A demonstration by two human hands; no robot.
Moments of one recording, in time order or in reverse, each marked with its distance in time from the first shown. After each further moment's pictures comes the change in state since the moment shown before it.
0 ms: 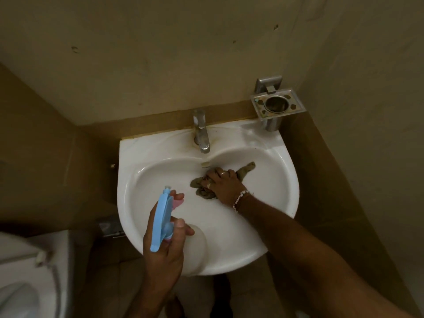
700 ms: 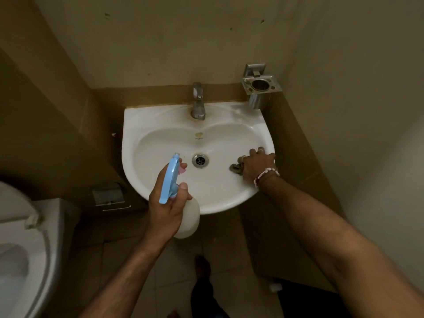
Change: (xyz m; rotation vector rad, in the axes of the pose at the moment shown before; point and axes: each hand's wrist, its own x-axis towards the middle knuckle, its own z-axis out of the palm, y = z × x) left_hand -0.060 -0.003 -0.036 -0.138 -0.109 0.218; right_hand -0.136 0.011 -0.080 -0.077 -0.242 0.571
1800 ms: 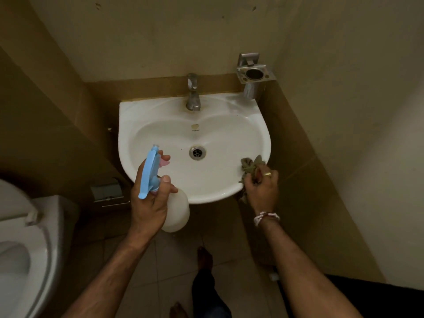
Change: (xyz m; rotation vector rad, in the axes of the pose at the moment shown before) left_hand -0.016 0.010 -0.016 0.121 0.066 -0.132; right_hand -0.105 -0.038 0.049 1.111 0.569 0.532
